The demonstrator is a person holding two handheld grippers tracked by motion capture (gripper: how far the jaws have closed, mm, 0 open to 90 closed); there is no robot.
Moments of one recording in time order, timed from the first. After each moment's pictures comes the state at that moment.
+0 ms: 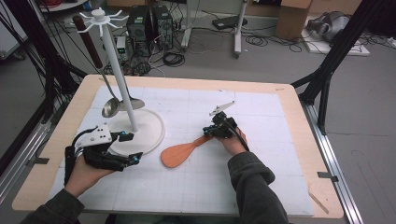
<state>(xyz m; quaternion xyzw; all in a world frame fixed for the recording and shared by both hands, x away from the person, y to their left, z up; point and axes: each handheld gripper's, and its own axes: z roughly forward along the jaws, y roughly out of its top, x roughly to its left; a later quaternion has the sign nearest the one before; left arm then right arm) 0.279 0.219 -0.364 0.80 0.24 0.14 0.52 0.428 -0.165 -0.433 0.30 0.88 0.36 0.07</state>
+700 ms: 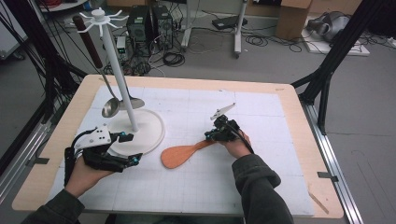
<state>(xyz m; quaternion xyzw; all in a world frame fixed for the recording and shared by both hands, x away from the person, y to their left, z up) 0.276 0.220 -0.366 0.80 0.24 0.14 0.53 0.413 -0.169 -0.426 0.28 0.90 0.34 0.05</state>
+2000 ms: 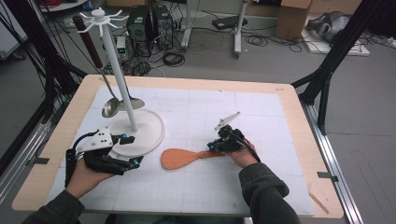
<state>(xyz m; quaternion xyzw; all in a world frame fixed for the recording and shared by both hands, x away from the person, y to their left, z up) 0.272 0.216 -0.368 0.81 0.23 0.14 0.52 0.381 -0.183 -0.431 0.25 0.90 0.34 0.01</state>
